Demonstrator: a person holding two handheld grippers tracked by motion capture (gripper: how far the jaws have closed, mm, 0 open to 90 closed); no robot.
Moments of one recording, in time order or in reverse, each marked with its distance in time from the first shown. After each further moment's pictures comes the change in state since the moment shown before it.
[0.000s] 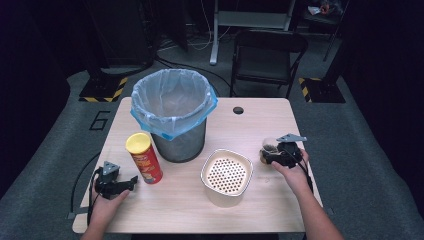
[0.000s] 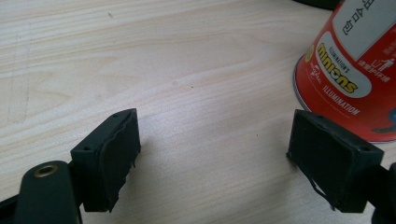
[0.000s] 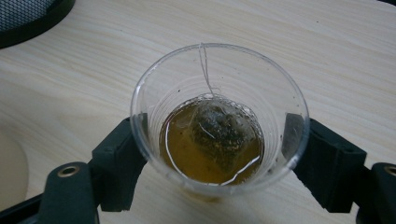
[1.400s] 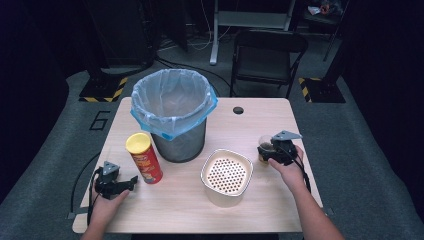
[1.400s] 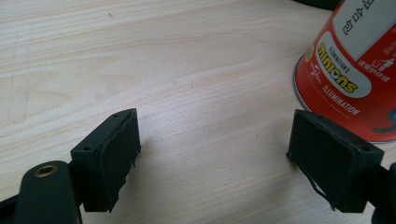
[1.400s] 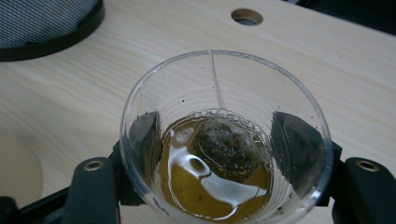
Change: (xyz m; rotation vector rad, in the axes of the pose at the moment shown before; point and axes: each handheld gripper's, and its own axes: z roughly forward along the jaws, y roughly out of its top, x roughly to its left) left arm 0.000 0.000 0.000 0.000 0.000 0.000; right arm 0.006 0.011 0.008 -0.061 0.065 -0.084
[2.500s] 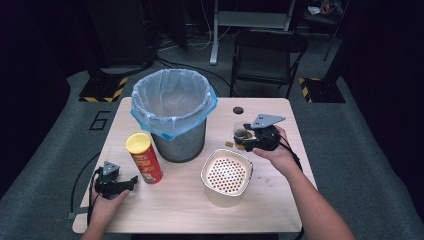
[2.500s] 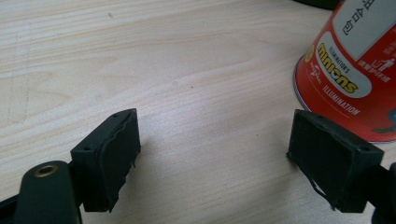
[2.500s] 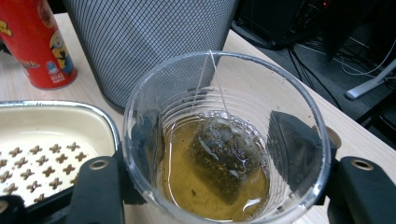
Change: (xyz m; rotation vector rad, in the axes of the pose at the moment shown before) left arm 0.000 0.000 0.000 0.000 0.000 -0.001; right arm 0.050 0.086 -0.018 -0.129 0.282 -0.304
